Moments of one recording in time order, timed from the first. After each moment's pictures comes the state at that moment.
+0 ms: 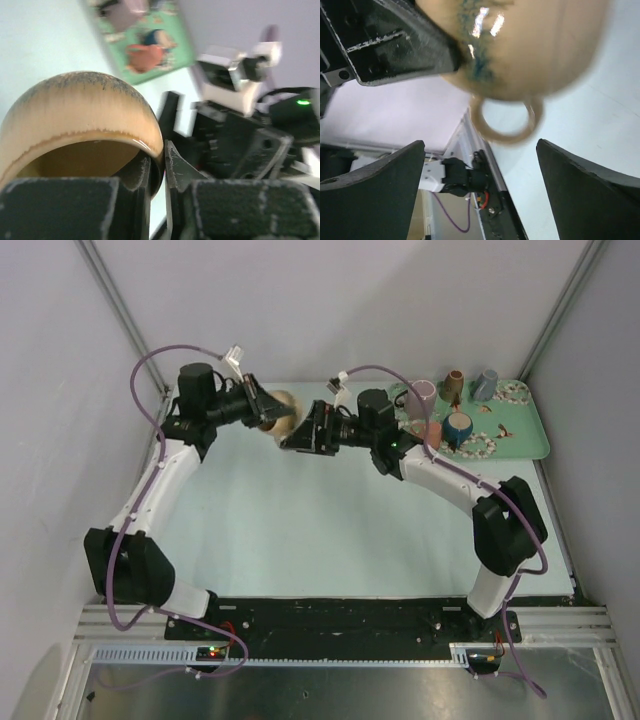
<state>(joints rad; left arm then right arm) -0.16 1.45 1.38 -0.20 0.80 -0.71 0.65 1.76 1.39 0.27 -0.69 0.91</state>
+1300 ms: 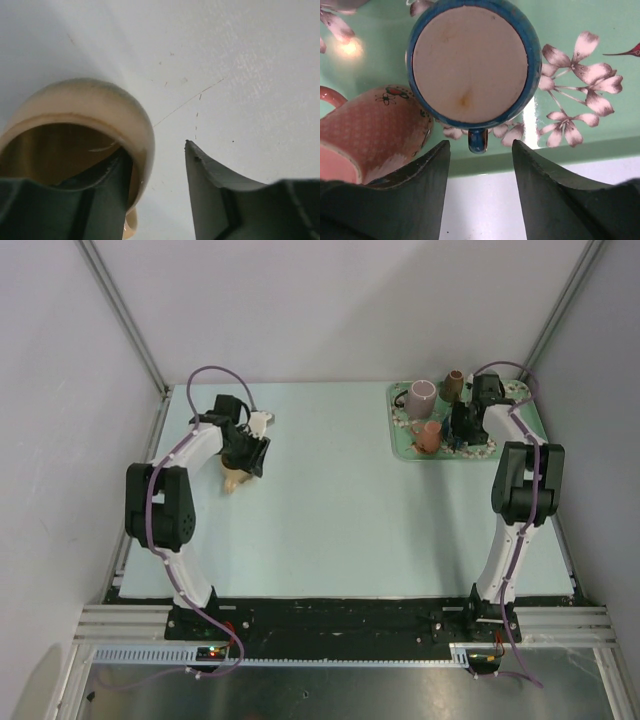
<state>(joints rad) -0.13 1.85 1.38 -0.72 0.26 0.34 -0.07 2.08 1.65 -0.56 0.00 0.09</state>
